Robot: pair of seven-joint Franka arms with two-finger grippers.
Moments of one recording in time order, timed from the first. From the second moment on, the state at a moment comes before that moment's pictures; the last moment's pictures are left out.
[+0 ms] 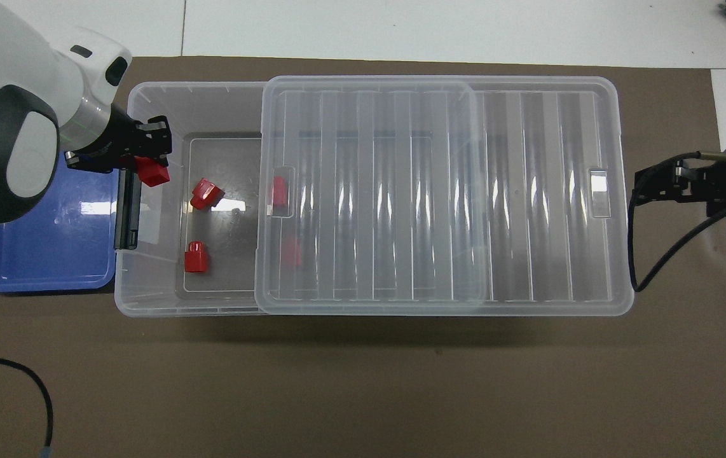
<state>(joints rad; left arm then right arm) -0.31 0.26 0.06 -1.54 -0.05 1.87 -0.51 -0.02 0.02 0.07 -1.54 -0.02 1.54 0.22</state>
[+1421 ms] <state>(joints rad) -0.41 0.15 0.06 -2.18 0.06 2.51 -0.62 -0.20 -0.01 0.07 -1.84 -0.02 1.94 0.16</state>
